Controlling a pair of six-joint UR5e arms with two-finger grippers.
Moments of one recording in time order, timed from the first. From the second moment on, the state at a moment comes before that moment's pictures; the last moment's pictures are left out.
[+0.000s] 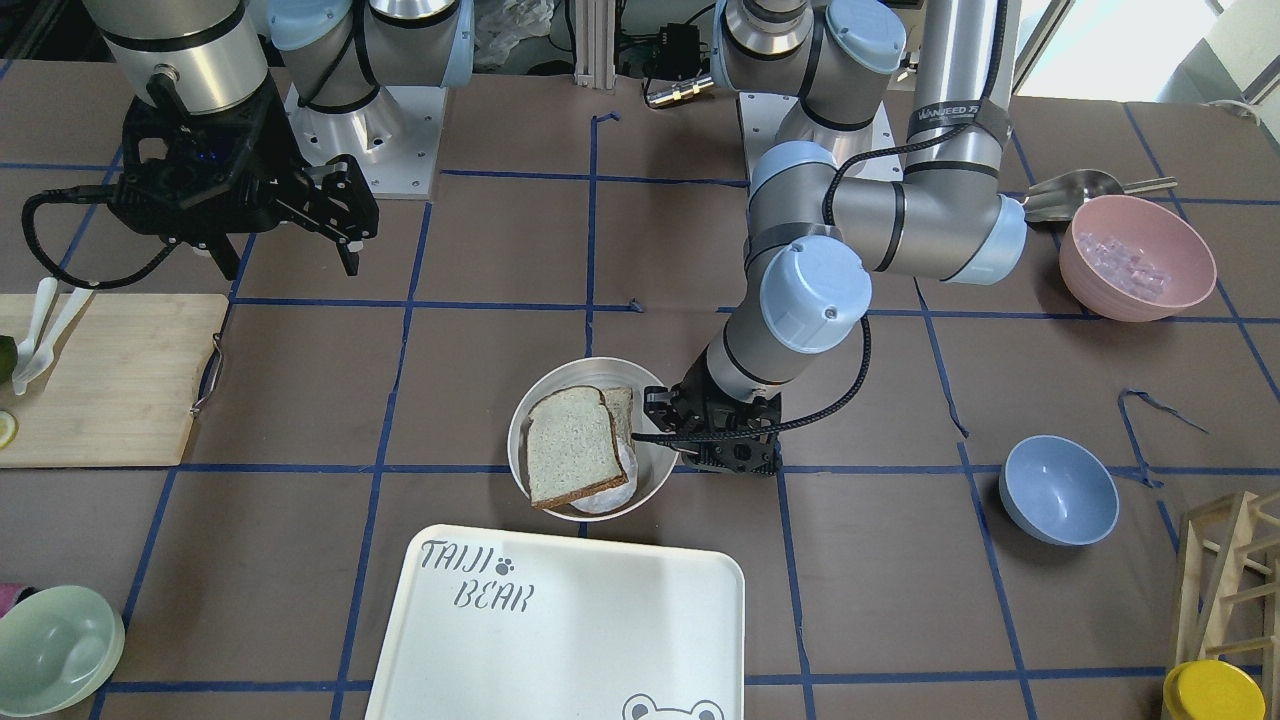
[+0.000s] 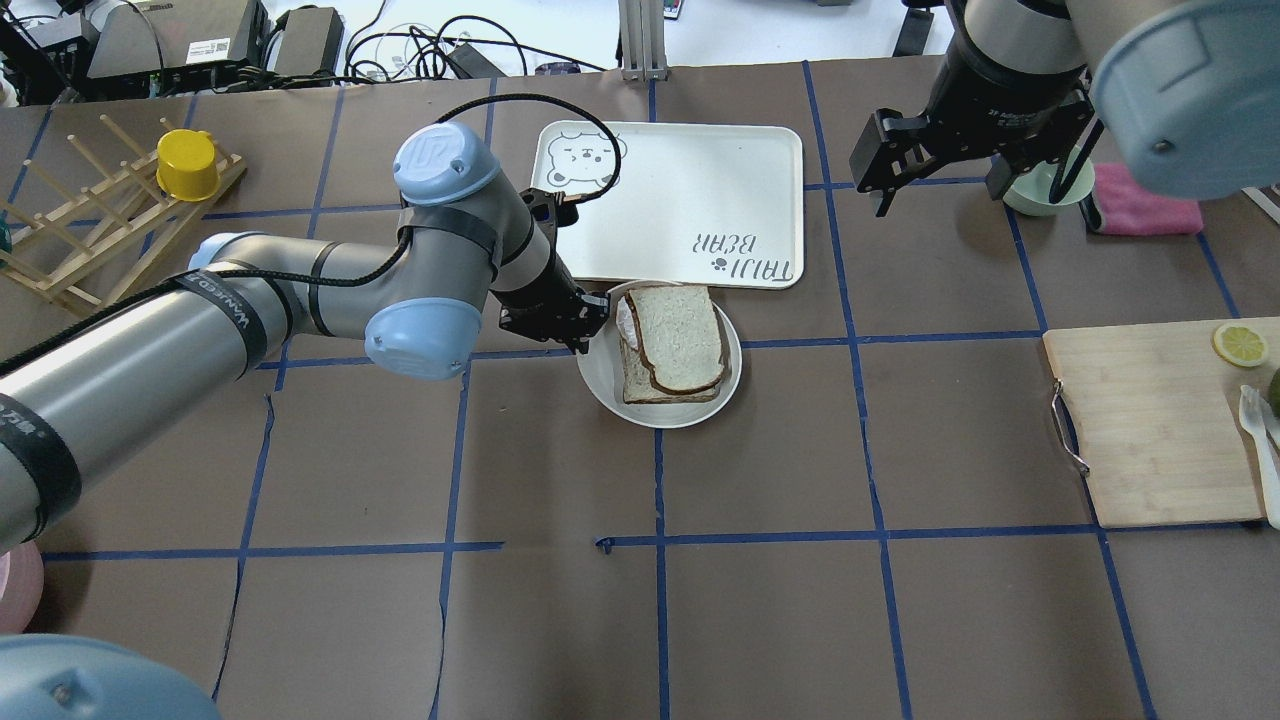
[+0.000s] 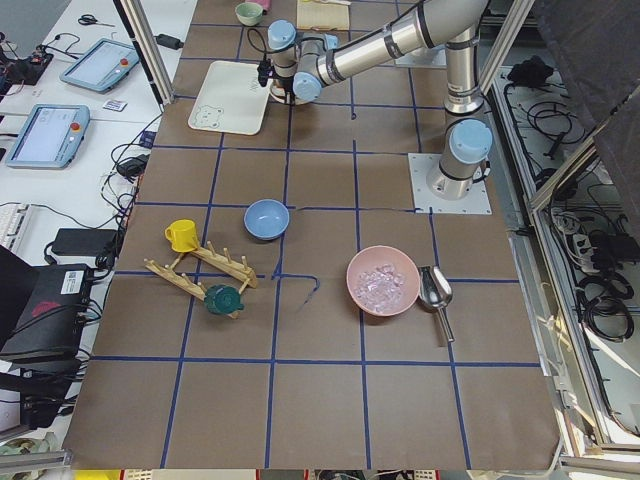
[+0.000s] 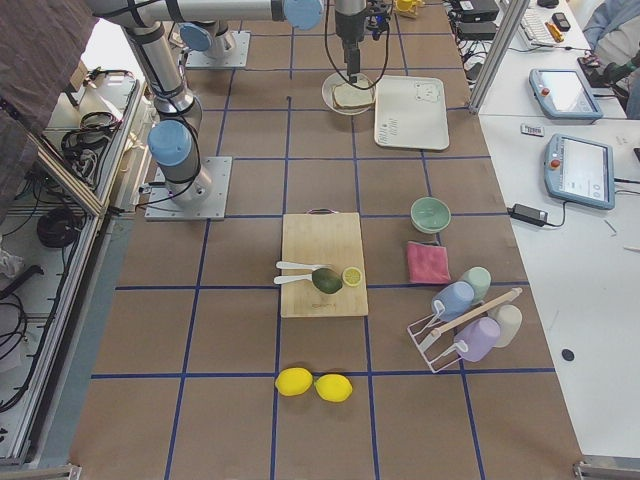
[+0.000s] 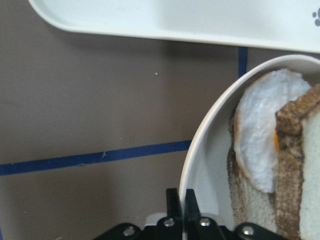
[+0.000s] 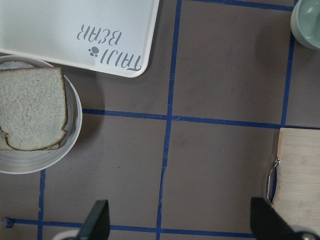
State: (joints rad) left arm -1.69 -1.94 -1.76 -1.02 1.32 -0.06; right arm 1.60 -1.57 1.57 -1.66 -1.60 -0.07
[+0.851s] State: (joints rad) left arm -1.63 -2.23 -1.31 -1.09 1.23 -0.01; right arm 1.60 -1.57 1.57 -1.66 -1.61 -0.08
